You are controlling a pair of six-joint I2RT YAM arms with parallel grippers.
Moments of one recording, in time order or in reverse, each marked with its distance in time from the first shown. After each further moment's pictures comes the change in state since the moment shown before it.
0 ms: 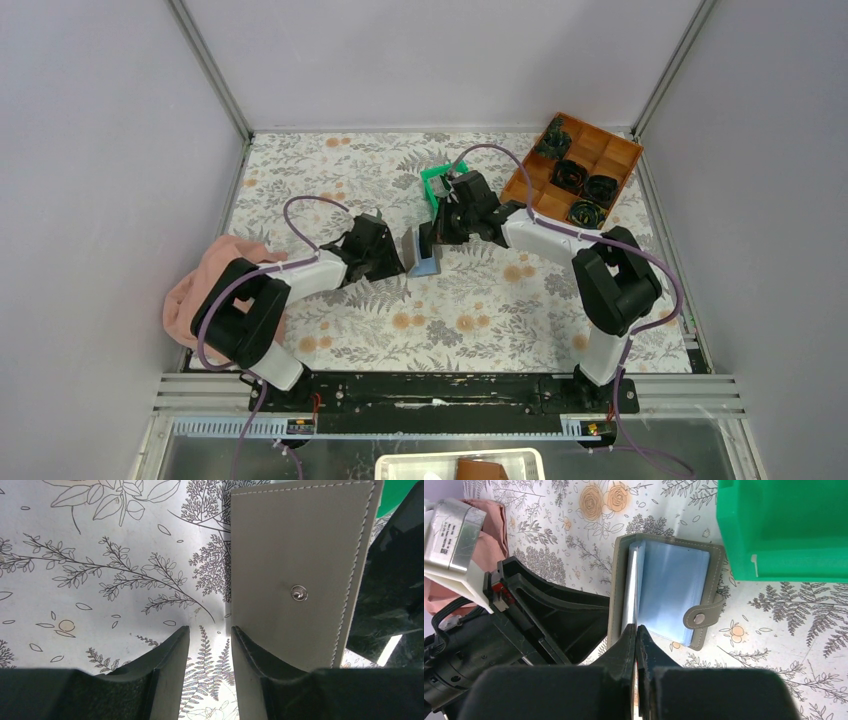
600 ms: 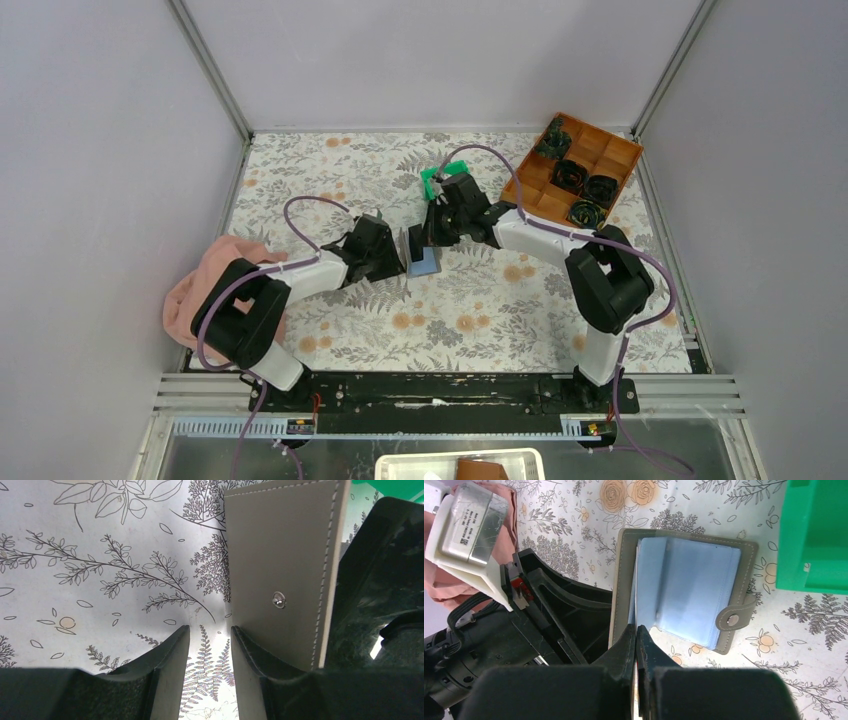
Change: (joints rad) left arm -0.016 0.000 0.006 -0.016 -0.016 -0.011; right arm 0.043 0.029 0.040 0.002 -0.012 -0.008
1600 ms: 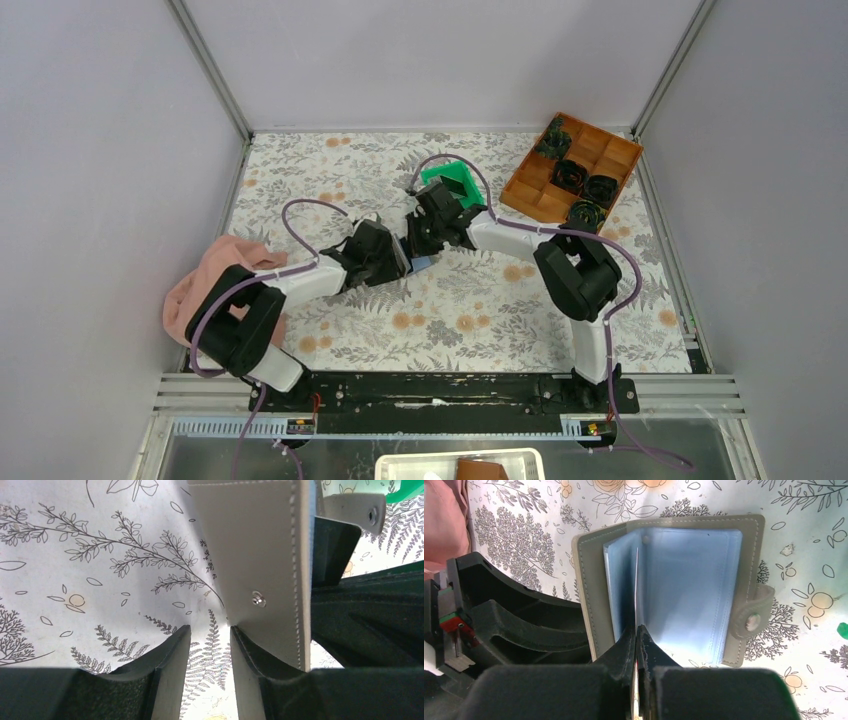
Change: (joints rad) left arm -0.029 -0.041 -0.032 -0.023 -0.031 -0.012; right arm 0.080 0.167 0.124 -0.054 0.019 -0.117
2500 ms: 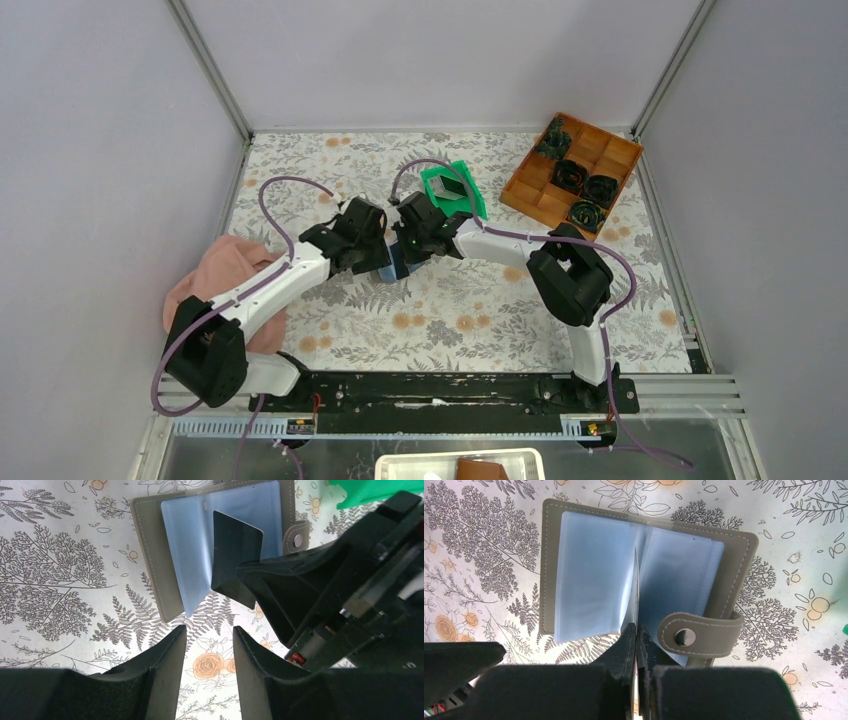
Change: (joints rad) left arm -0.006 -0.186 0.255 -0.491 -0.104 -0.003; right arm 0.096 0.016 0.048 -0.054 0.182 -0.111
